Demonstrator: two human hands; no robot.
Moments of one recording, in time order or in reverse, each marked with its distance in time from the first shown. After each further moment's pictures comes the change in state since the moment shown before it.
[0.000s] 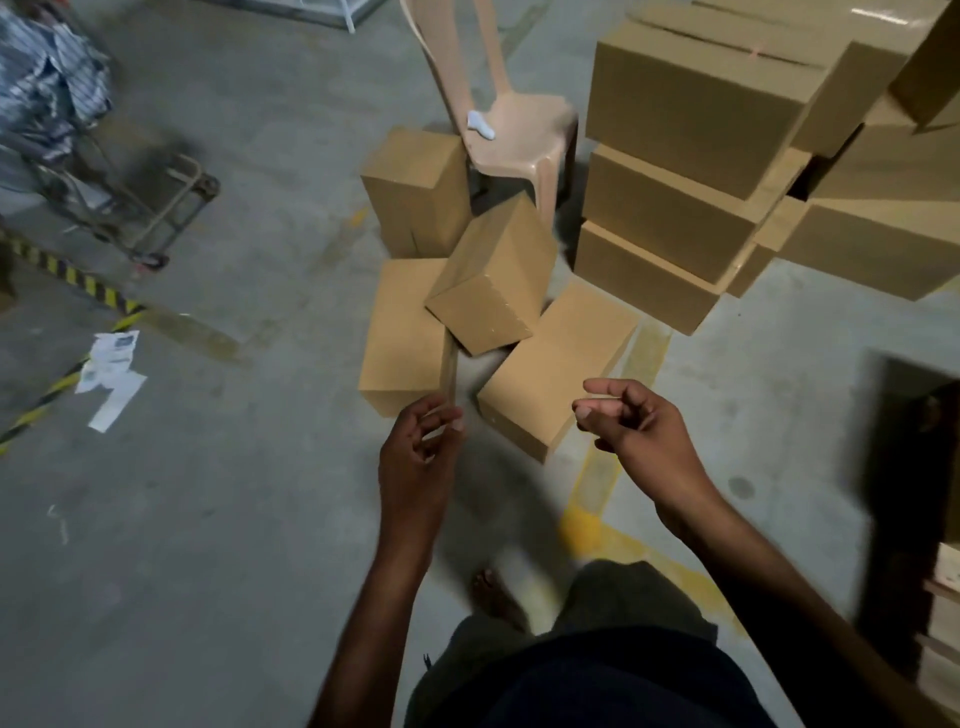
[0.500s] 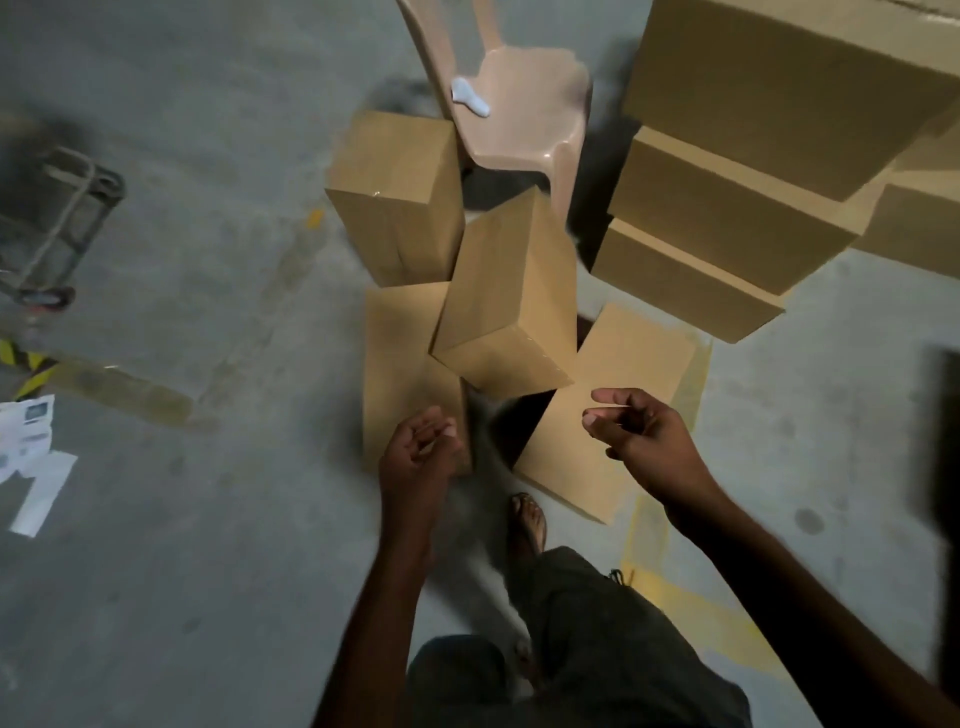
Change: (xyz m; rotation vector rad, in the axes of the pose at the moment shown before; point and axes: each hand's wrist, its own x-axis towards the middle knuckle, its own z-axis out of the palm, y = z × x) left_hand 0.382 -0.040 -0.021 -0.072 -0.106 -0.282; right_hand 0.316 -0.027 0.151 -0.084 0.101 0.200
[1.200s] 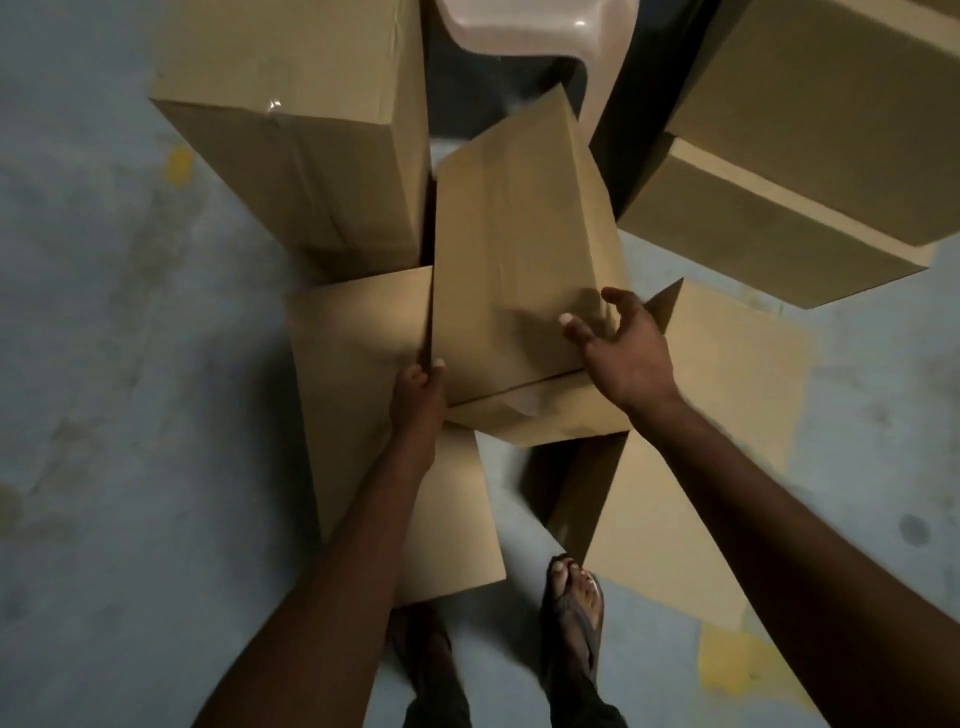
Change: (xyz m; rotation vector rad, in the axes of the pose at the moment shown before) left_hand 0.504 -0.160 0.056 0.419 -0.039 -0.264; right_hand 0.427 0.069 0.172 -0.386 0.333 0.029
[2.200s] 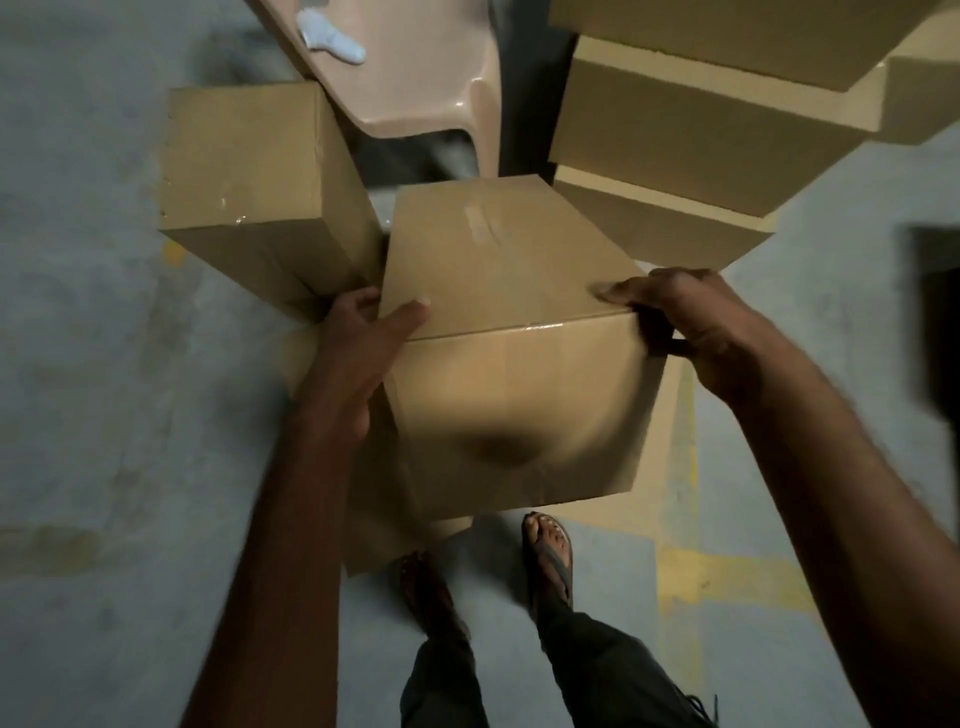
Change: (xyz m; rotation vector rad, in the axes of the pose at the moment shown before) left_hand -0.249 0.199 -0.056 0.060 -0.170 0.273; right_hand -0.109 -0.054 -0.256 0.430 -0.137 0.294
